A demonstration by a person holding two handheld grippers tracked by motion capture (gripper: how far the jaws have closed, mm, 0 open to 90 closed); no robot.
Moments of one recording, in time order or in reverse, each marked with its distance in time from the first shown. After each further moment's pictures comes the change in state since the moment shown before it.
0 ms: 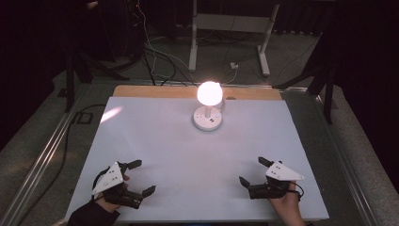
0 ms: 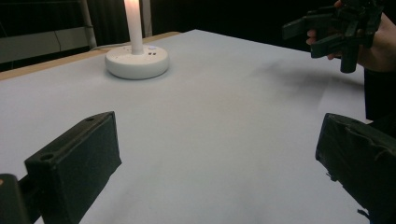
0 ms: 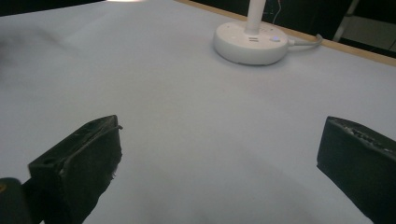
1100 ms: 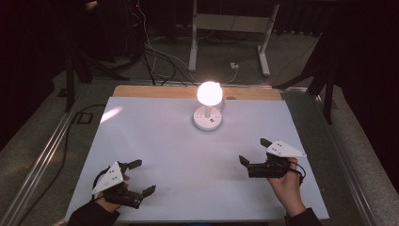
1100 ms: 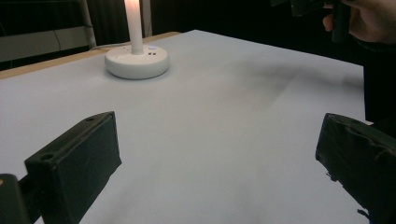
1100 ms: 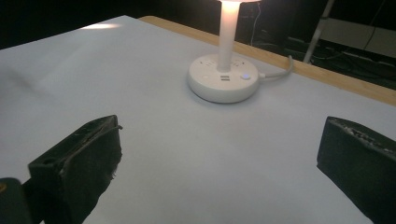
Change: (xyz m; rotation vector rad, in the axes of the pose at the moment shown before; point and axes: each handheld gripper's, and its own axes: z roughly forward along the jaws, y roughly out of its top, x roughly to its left) left arm 0.001 0.000 0.000 -0.003 -0.002 -0.007; right arm -0.016 0.063 0.012 0.007 -0.055 0.038
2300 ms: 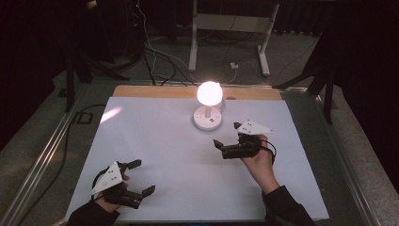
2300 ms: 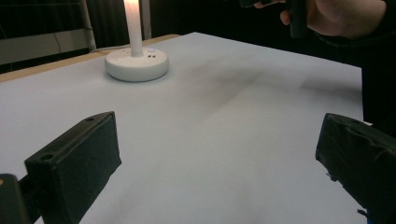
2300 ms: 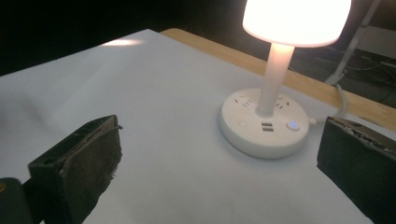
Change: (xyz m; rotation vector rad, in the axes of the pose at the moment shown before) left arm 0.000 0.001 -0.002 -0.009 -0.002 0.003; right arm 0.020 0.046 0.073 -0.006 0.096 -0.008
